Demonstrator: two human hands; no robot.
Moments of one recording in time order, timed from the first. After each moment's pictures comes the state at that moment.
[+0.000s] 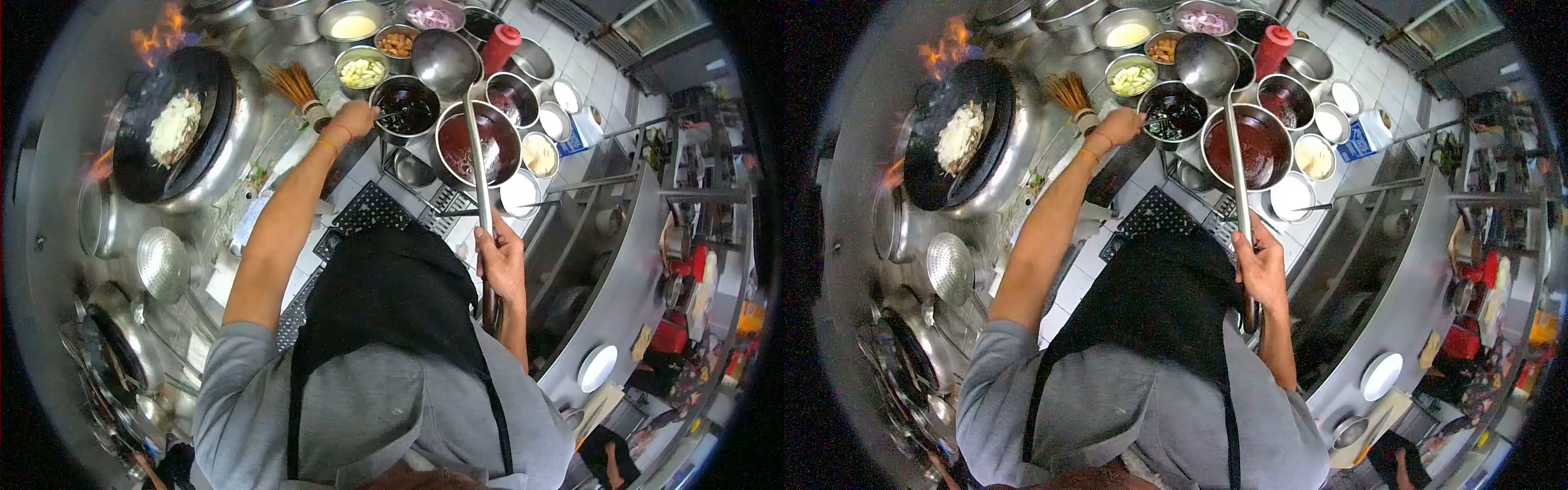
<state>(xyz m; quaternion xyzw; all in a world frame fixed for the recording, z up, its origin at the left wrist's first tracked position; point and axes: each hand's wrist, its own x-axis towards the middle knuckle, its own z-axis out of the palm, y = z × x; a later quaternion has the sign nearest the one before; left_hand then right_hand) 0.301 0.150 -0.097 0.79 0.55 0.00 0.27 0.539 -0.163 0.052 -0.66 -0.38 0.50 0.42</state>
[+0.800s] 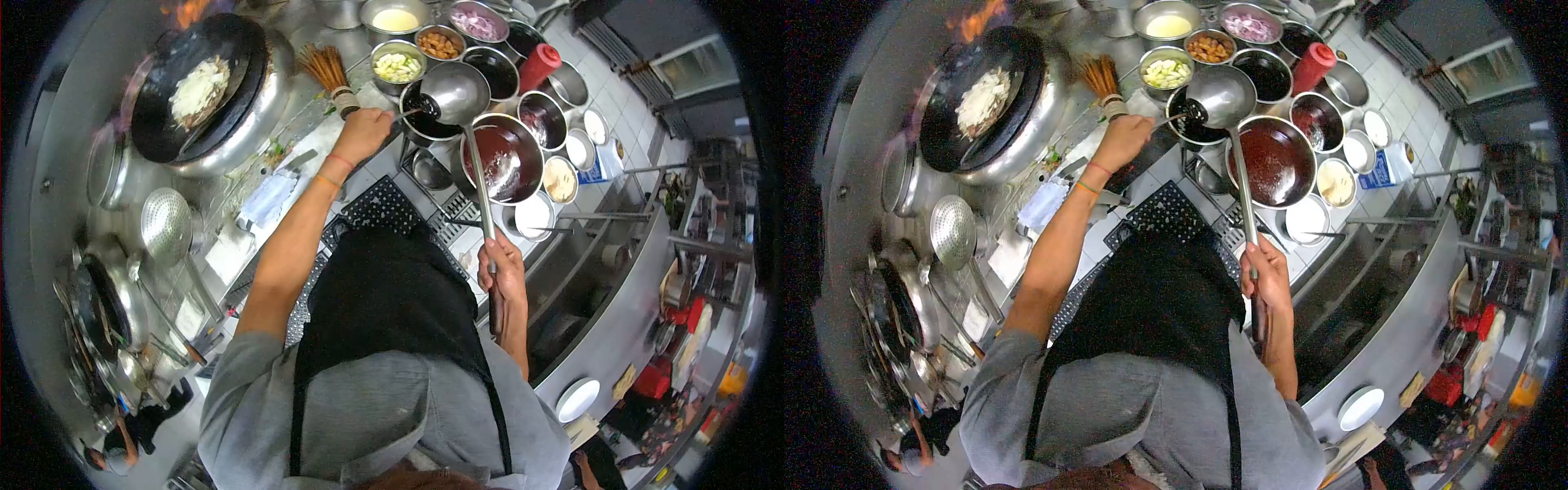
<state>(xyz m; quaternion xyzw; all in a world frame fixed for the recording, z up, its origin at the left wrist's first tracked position) 0.281 0.059 -0.026 0.69 0.58 0.28 0.34 0.565 -0.157 0.006 -0.56 -0.26 0.66 0.43</state>
